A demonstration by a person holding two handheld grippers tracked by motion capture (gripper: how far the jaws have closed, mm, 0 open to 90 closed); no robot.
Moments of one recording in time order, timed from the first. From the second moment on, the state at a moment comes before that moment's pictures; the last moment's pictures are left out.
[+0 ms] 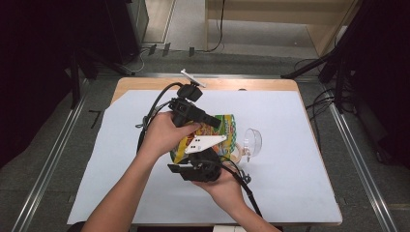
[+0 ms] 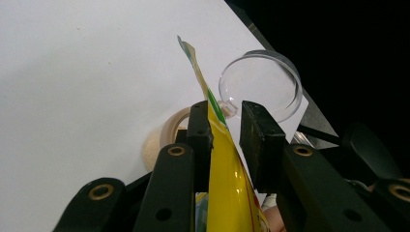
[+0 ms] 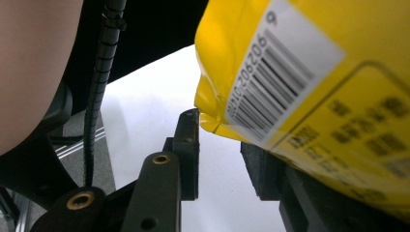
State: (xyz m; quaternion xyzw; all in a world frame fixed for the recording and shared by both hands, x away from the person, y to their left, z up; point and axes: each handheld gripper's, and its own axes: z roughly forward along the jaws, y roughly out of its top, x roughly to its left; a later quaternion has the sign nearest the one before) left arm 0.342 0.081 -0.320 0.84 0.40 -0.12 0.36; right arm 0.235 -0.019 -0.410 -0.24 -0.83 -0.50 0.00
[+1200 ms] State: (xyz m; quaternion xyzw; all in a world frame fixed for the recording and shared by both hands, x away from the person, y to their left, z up) left arm 0.328 0.071 -0.312 0.85 0.38 -0.09 0.34; right arm 0.234 -0.020 -0.417 -0.23 -0.83 -0.51 -0.02
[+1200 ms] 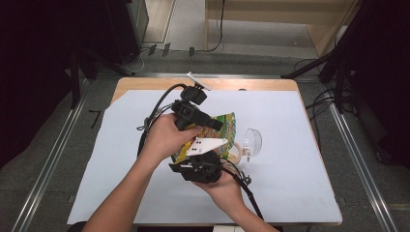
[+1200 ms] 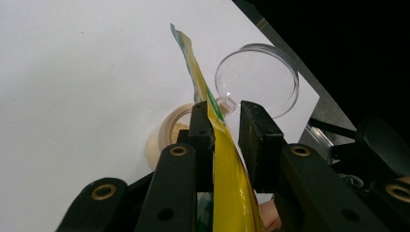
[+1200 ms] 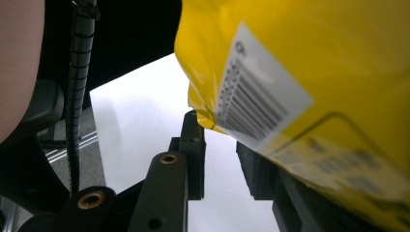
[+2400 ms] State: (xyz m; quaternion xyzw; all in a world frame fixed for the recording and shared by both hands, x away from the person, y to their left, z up) left arm 0.325 0.066 -0.315 0.86 0.38 -0.10 0.33; right arm 0.233 -0.022 -0.423 -0.23 -0.83 -0.51 -0.02
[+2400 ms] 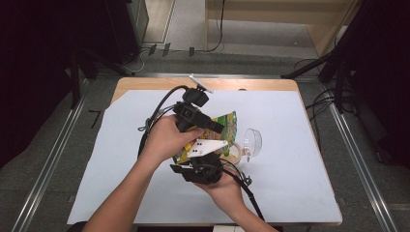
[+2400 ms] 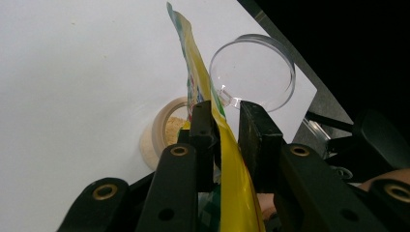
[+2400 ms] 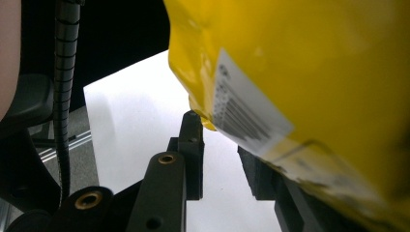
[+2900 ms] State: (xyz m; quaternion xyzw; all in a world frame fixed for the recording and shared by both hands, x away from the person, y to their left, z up) left arm 0.327 0.067 -0.321 0.86 0.38 -0.11 0.33; right arm 0.230 -0.022 -0.428 -0.24 -0.83 -0.51 -0.02
